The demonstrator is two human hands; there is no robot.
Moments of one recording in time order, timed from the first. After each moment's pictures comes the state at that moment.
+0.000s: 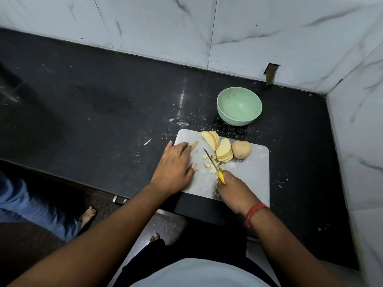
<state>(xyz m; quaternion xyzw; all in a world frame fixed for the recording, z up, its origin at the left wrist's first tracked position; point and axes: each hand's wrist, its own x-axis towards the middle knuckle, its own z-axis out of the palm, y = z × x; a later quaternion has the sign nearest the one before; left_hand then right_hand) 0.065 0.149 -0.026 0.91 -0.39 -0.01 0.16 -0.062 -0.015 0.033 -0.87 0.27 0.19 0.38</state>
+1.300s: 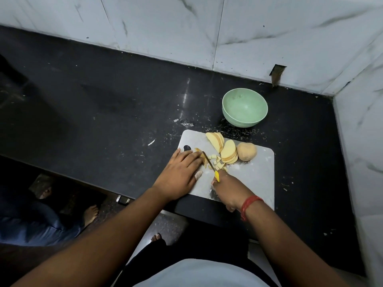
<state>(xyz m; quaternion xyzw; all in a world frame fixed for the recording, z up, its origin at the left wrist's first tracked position) 0.066 0.159 -0.052 0.87 -0.47 0.00 0.16 -0.035 -0.004 0.028 -0.86 0.25 0.27 0.35</state>
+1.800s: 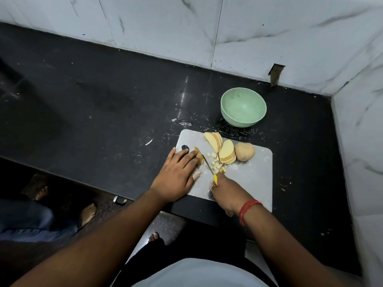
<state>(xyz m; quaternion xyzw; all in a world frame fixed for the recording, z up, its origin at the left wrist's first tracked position) 0.064 0.161 -0.061 0.88 -0.45 0.02 0.17 -0.040 -0.003 0.029 -0.86 0.25 0.28 0.33</state>
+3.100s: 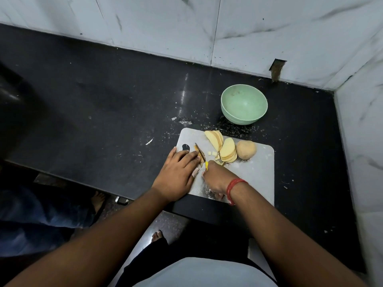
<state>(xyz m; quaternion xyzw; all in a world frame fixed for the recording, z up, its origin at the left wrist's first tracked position) 0.065 0.161 -0.062 0.88 -0.45 0.04 0.16 0.004 0.004 0.017 -0.85 0.25 0.29 0.36</state>
